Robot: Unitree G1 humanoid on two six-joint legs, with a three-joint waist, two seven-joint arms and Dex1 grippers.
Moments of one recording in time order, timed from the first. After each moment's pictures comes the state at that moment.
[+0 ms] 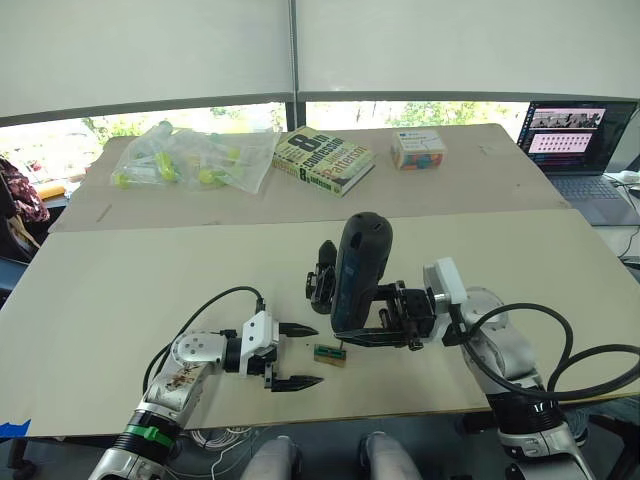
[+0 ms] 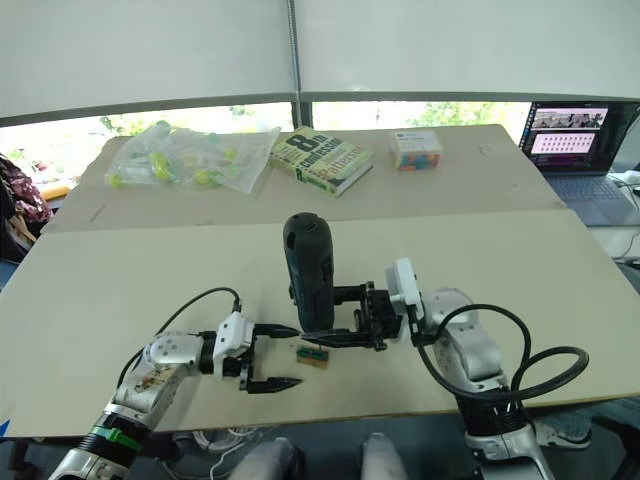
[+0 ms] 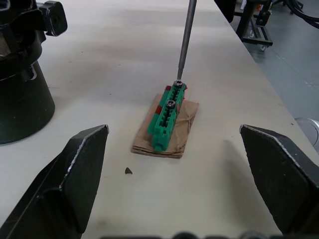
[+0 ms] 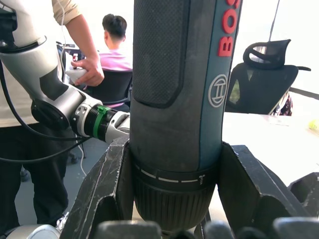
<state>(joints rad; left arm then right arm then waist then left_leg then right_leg) -0.22 0.48 -0.22 0.13 -0.28 -0.07 -1.25 -0.38 -0.40 0.10 -0.12 0.57 0.10 1.38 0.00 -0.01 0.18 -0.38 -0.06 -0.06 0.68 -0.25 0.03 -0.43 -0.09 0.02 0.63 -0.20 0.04</state>
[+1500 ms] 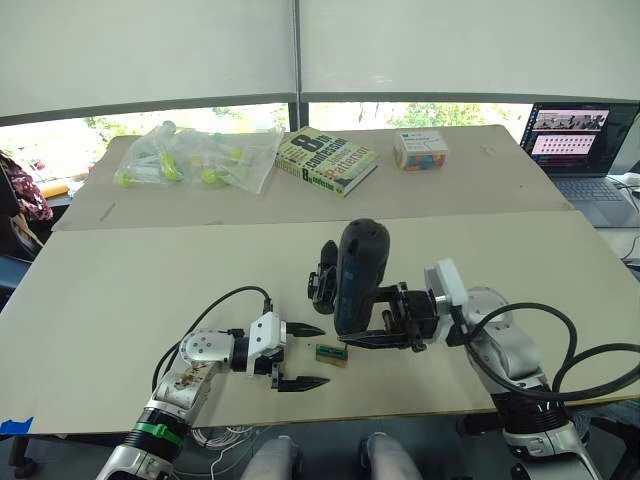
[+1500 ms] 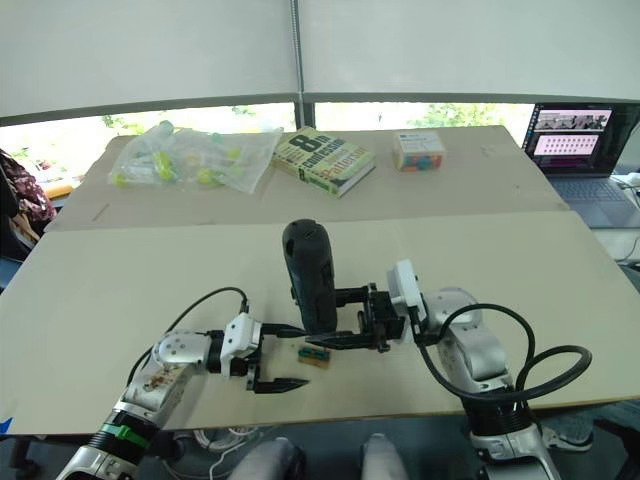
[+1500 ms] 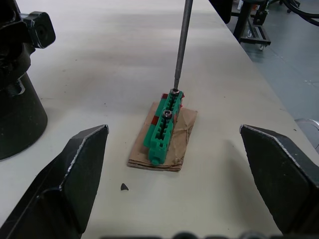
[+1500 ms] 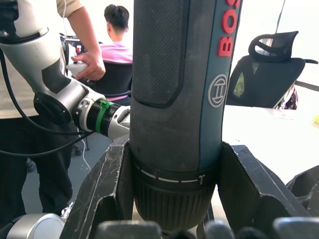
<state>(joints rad) -0.24 0.44 -0.24 0.15 -0.24 -0.09 -1.26 -0.38 -0.42 0.11 -0.12 0.56 0.10 1.39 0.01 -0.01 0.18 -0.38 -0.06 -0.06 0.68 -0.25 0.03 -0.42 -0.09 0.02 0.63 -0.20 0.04</state>
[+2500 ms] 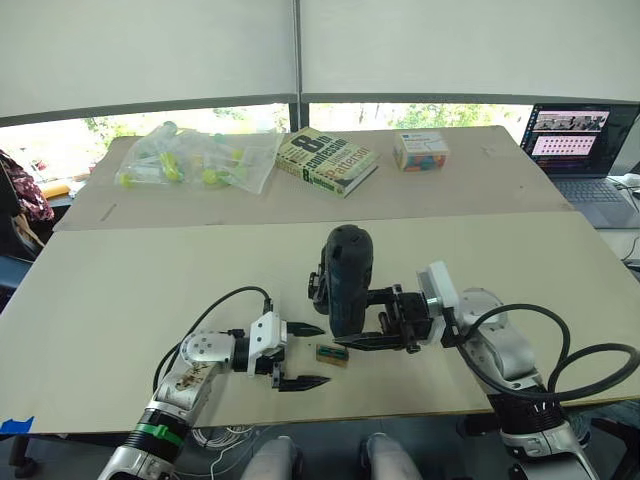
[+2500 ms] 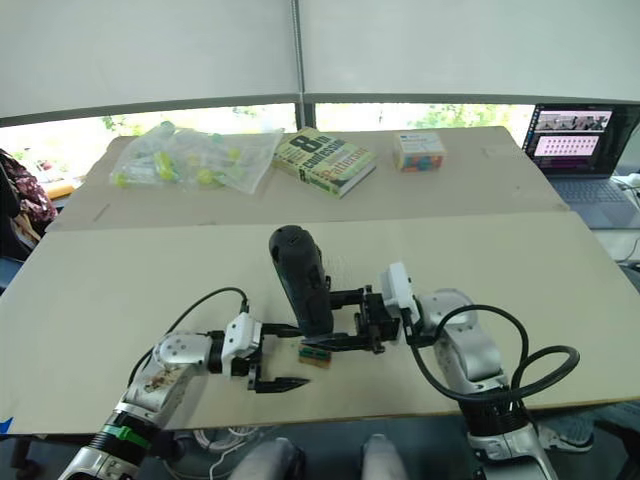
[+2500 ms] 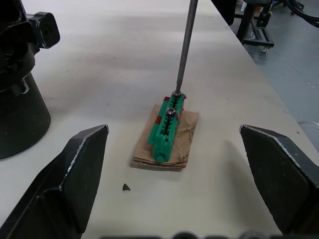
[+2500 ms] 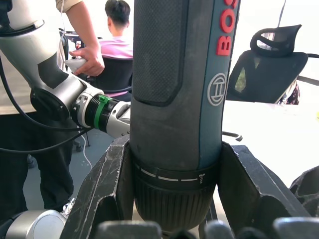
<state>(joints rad) -0.23 0.43 -0.24 0.15 -0.24 -0.08 -1.25 -0.38 -0.41 0.13 -0.11 0.53 0.10 1.38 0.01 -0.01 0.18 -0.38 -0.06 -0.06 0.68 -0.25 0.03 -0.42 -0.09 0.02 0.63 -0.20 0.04</state>
